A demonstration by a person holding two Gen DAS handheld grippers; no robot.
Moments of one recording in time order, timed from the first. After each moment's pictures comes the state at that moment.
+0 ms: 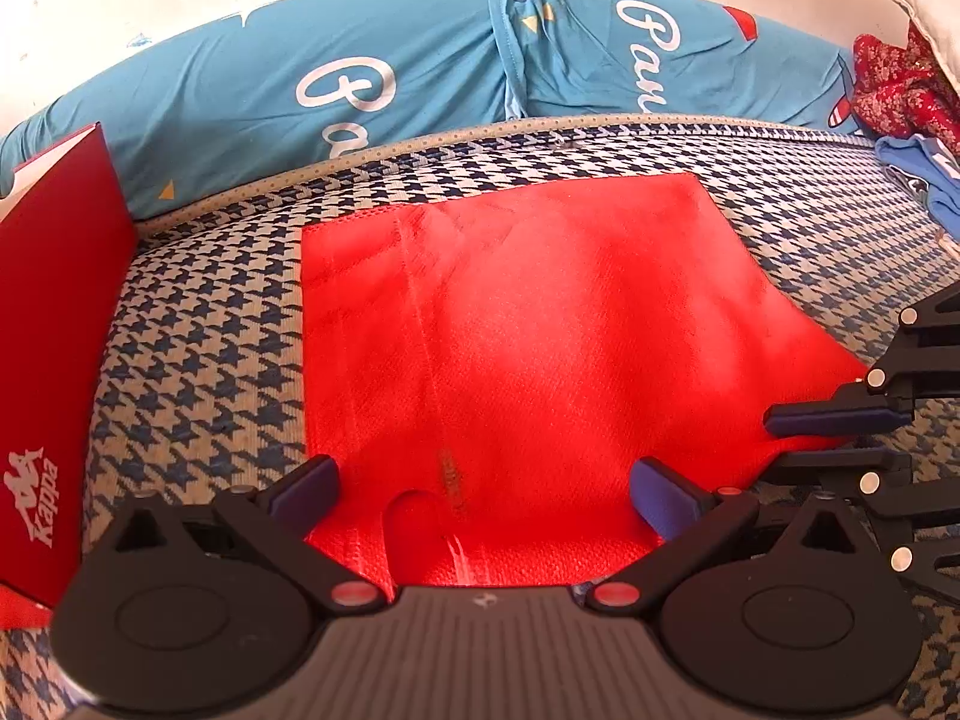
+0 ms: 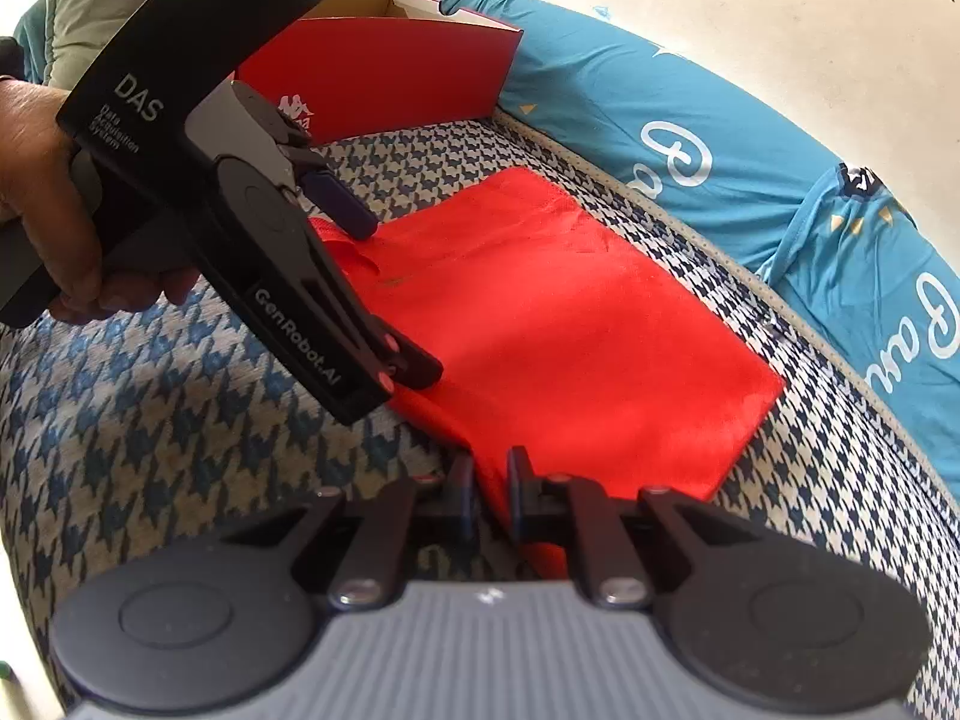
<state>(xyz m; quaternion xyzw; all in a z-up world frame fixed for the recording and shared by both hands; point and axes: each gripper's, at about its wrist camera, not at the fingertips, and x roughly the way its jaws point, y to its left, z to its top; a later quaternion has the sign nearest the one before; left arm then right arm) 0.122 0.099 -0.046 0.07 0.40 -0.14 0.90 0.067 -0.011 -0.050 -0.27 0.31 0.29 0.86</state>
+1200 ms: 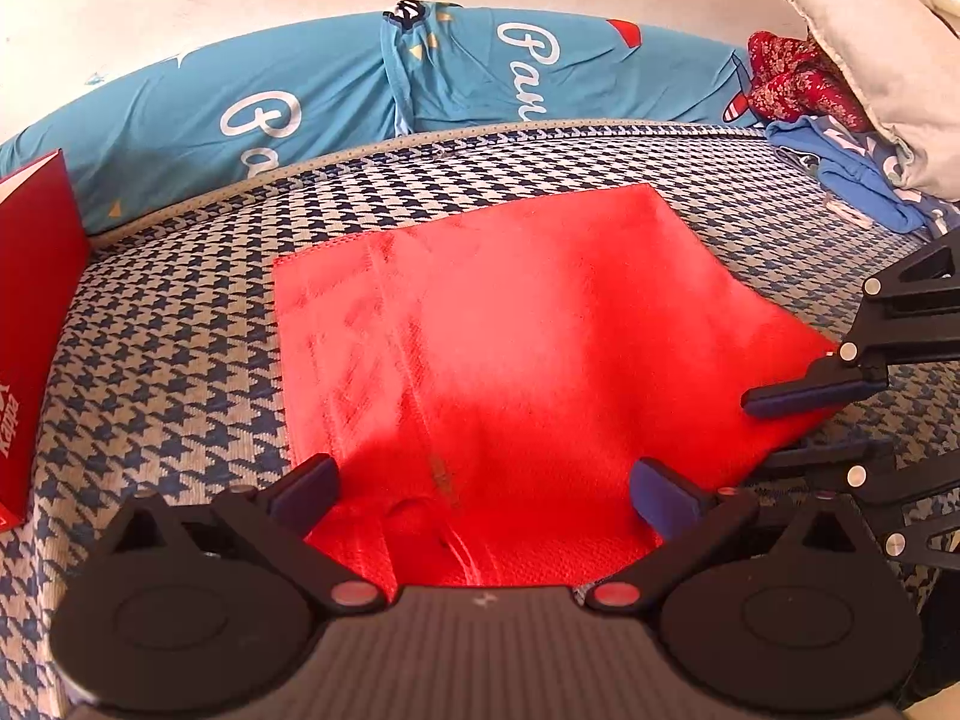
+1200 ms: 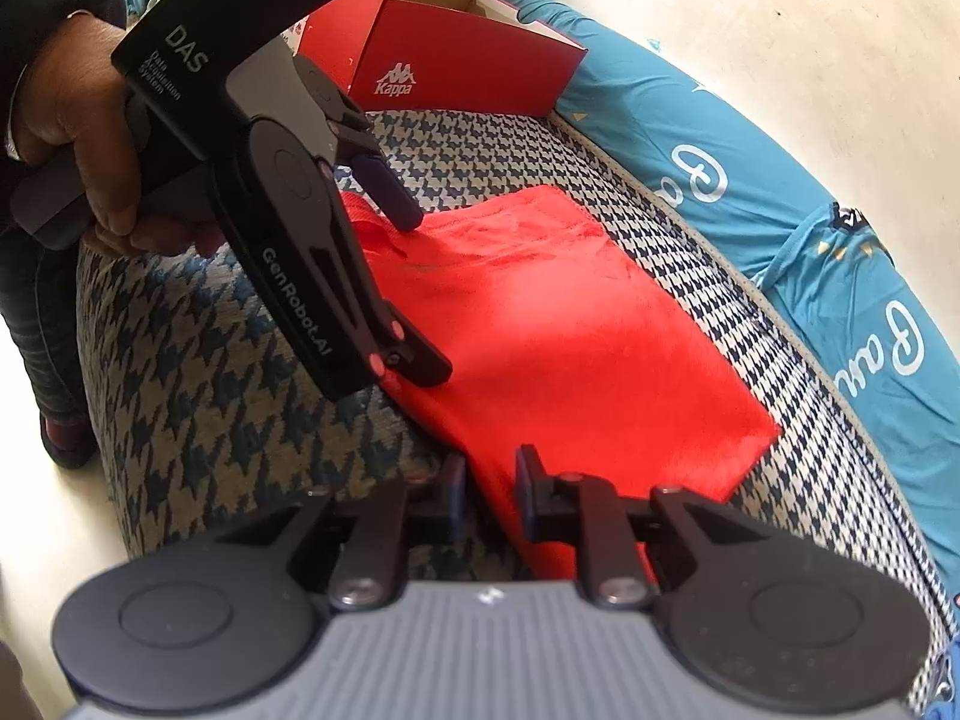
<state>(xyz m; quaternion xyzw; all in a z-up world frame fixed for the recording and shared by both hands) 0.051 0.102 -0.051 0.07 0.35 -0.20 0.91 -0.013 -0.042 -0.055 -0.35 0.27 0.30 0.84</state>
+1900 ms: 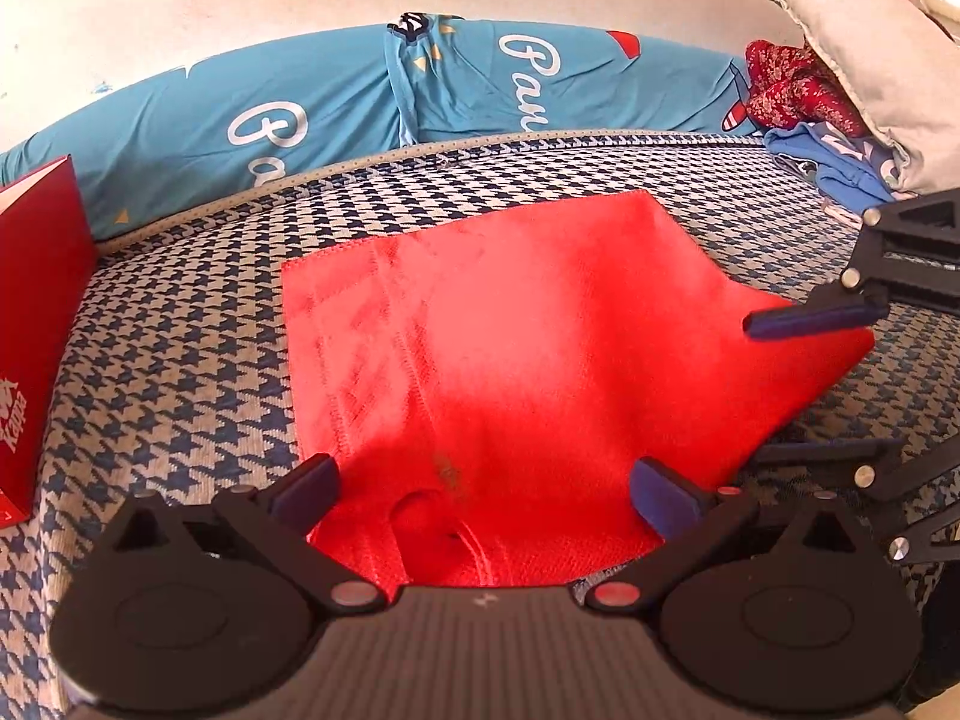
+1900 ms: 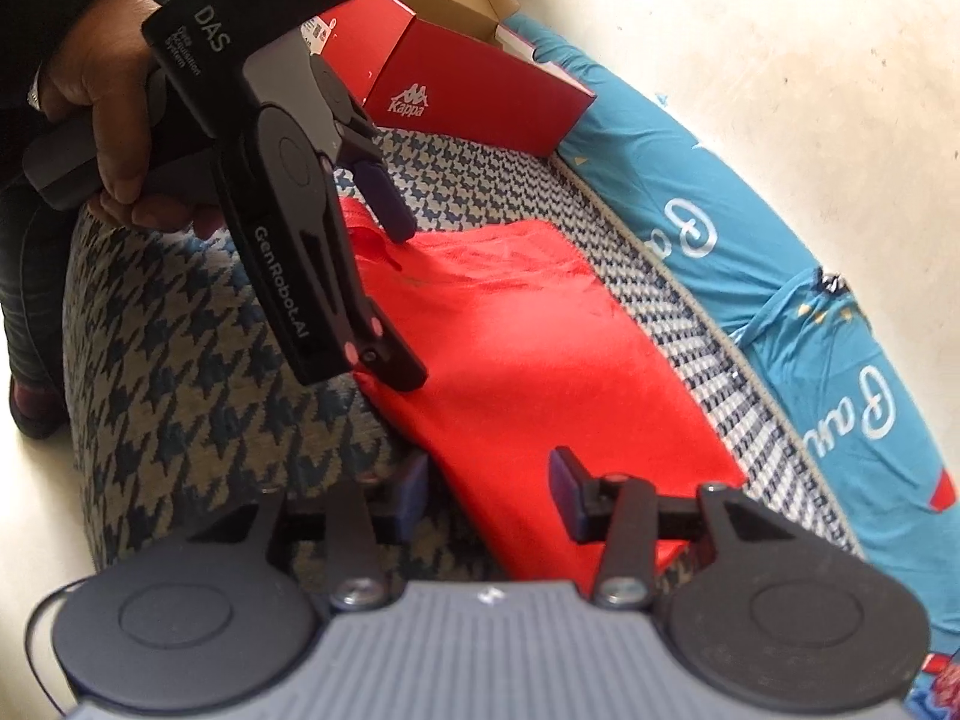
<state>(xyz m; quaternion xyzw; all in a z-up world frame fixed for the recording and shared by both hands) 0.043 0.104 -0.054 0.07 0.34 -0.20 0.92 -0.025 -0.045 -0.058 -0.41 0.18 0.29 0.84</state>
